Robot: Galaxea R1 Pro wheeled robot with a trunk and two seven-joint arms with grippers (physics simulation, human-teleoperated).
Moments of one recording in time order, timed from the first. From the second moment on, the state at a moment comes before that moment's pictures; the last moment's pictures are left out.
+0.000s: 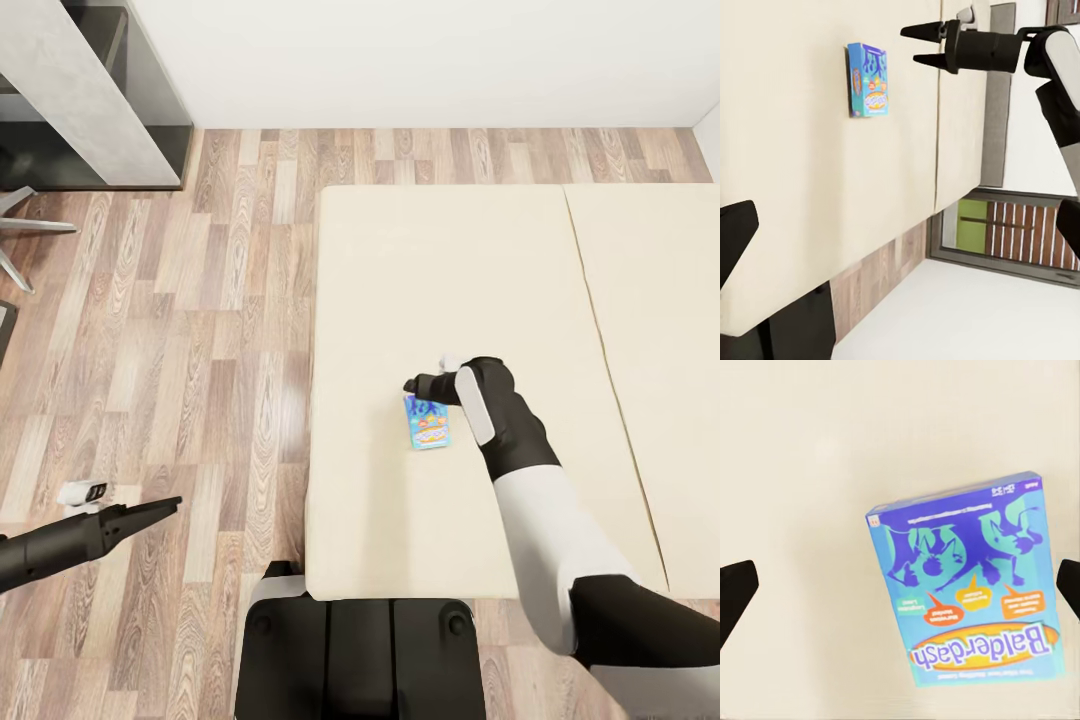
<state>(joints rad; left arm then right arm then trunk) -0.34 0.31 0.51 -1.49 0.10 0.95 -1.57 -1.08 0.14 -0.01 -0.97 -0.25 0.97 -0.18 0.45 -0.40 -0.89</state>
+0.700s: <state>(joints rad) -0.34 0.31 0.53 -1.49 0.10 0.95 -1.57 -1.09 0.12 0.00 -0.95 -0.25 0.97 -0.18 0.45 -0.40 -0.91</state>
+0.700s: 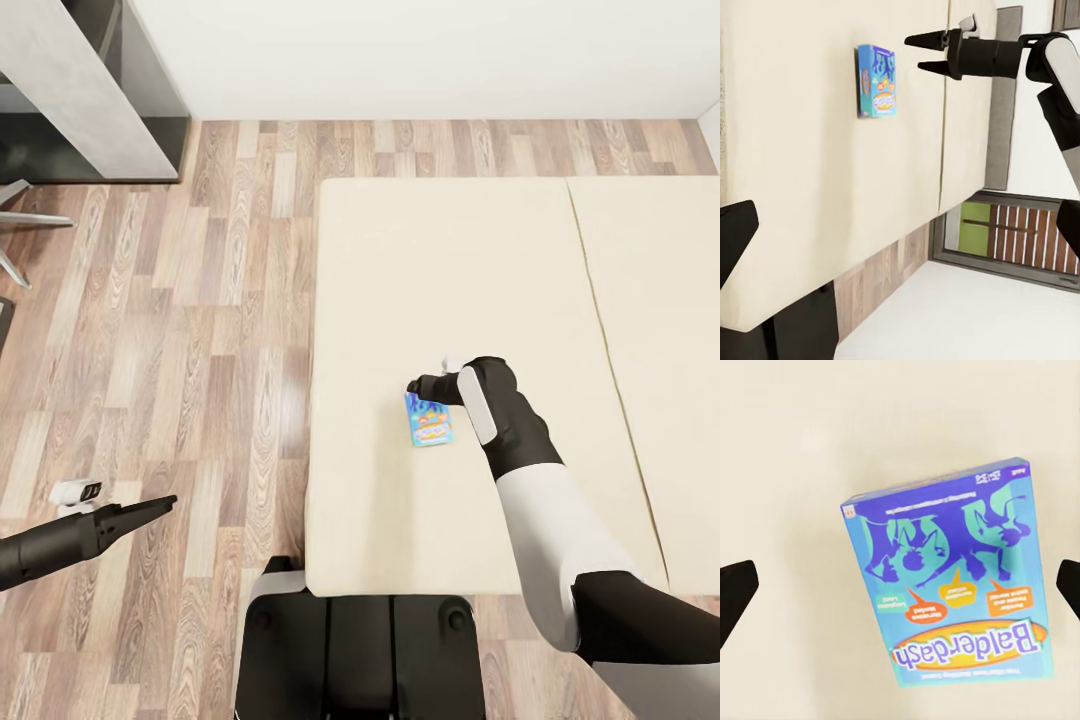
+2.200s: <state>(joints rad) -0.34 0.32 0.54 -1.49 0.10 0.95 -1.57 -1.09 0.08 0.00 -0.96 -0.25 0.99 -0.17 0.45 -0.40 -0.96</state>
